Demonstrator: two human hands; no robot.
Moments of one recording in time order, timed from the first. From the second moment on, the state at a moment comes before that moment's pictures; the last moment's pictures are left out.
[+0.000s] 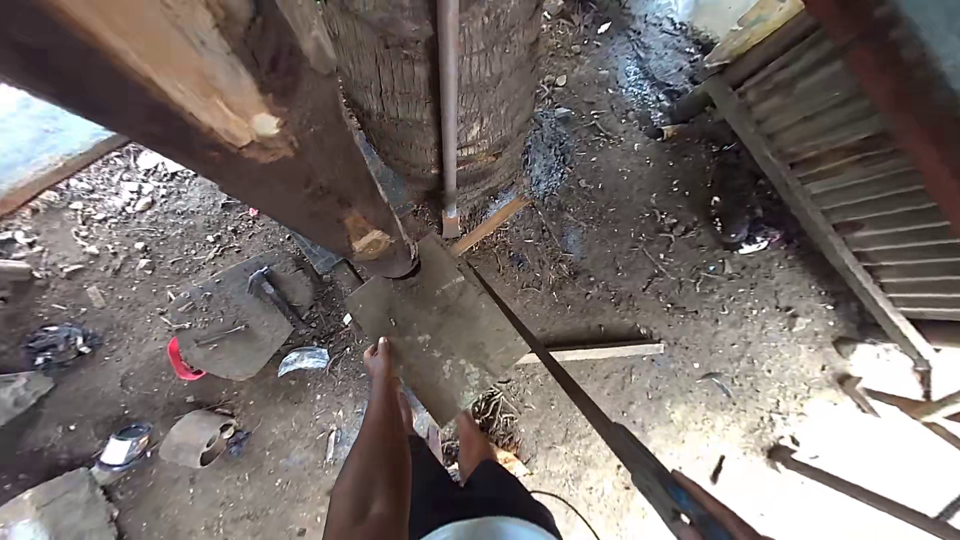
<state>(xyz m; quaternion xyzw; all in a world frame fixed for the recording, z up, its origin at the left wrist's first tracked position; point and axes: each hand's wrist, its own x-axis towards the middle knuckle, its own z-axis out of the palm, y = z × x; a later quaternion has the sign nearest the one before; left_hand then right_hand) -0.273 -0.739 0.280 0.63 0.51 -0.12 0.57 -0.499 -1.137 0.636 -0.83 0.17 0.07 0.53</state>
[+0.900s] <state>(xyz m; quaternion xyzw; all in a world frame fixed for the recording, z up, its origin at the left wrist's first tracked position) -0.147 -0.753 0.334 0.91 0.13 -0.39 0.11 -0.324 -1.018 0.599 -0.88 -0.06 0.21 0.42</state>
